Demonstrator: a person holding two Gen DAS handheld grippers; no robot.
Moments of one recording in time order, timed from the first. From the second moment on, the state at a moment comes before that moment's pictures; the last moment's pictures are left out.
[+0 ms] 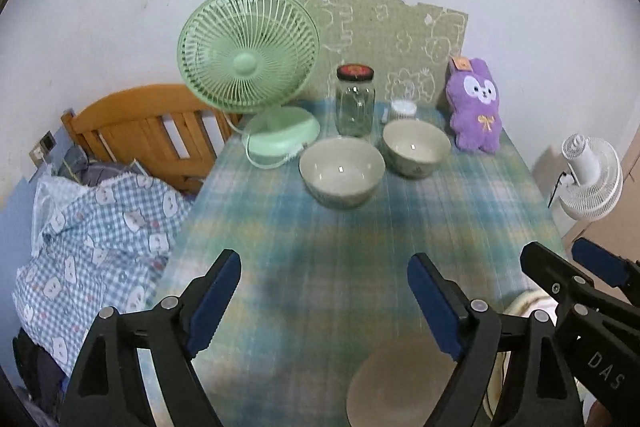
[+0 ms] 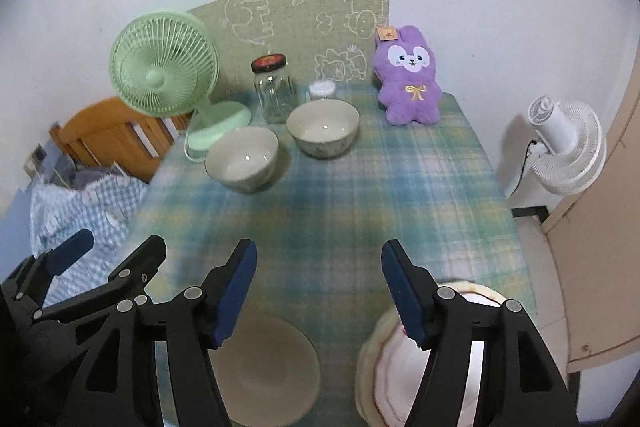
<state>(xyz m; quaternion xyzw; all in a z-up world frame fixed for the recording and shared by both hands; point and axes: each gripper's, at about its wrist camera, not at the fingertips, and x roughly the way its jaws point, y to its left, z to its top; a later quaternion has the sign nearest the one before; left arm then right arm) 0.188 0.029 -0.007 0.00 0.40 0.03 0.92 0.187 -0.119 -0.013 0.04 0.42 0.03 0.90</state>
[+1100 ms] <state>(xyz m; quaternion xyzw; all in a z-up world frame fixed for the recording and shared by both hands) 0.378 0.068 -0.063 0.02 0.40 -0.01 0.92 0.383 -0.069 -0.061 0.04 0.42 -0.01 0.91</state>
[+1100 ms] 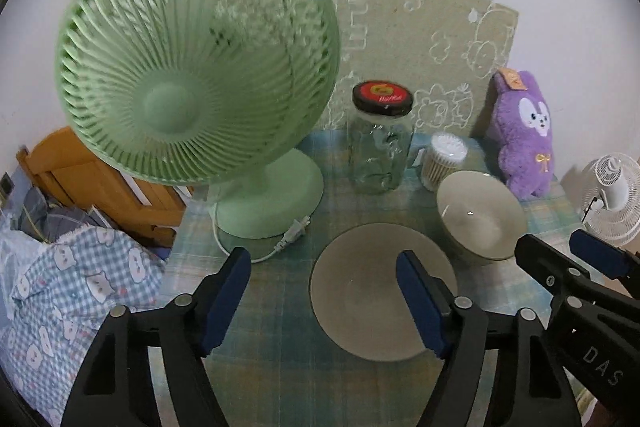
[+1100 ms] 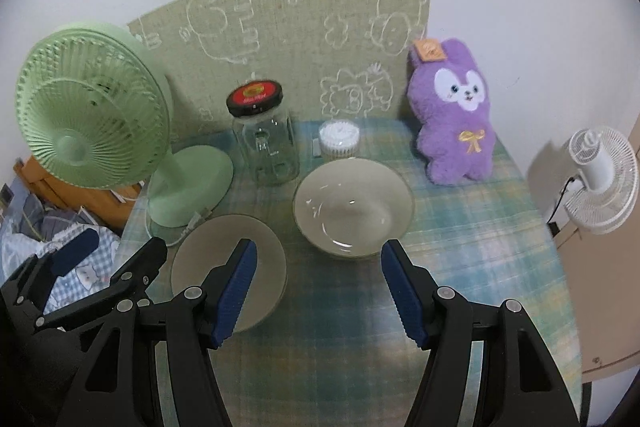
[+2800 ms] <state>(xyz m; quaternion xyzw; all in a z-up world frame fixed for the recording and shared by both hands) 0.380 0.063 -0.120 0.02 0.48 -0.03 0.88 0.408 -0.029 -0.130 0.03 0.49 -0.01 0.87</state>
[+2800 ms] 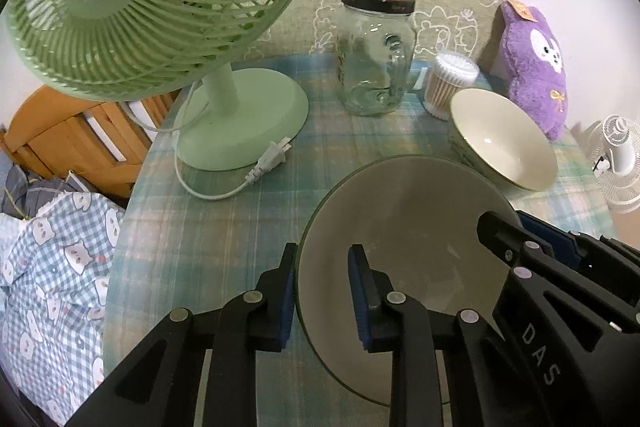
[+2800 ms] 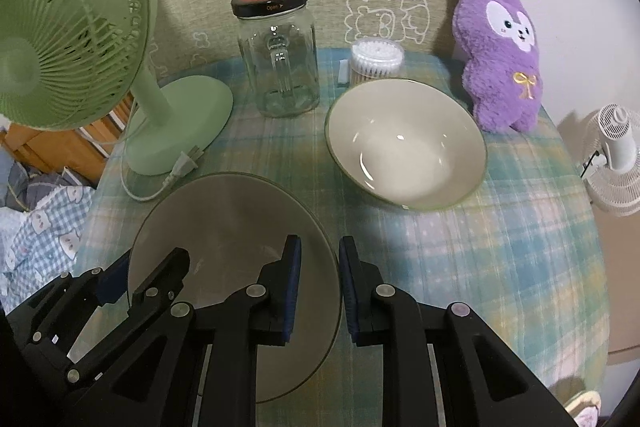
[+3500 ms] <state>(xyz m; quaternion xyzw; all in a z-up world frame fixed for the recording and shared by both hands) 0.281 0.032 -0.054 0.00 0.45 -0.02 0.89 0.303 -0.058 -0.055 0.03 0.46 0.00 0.89</state>
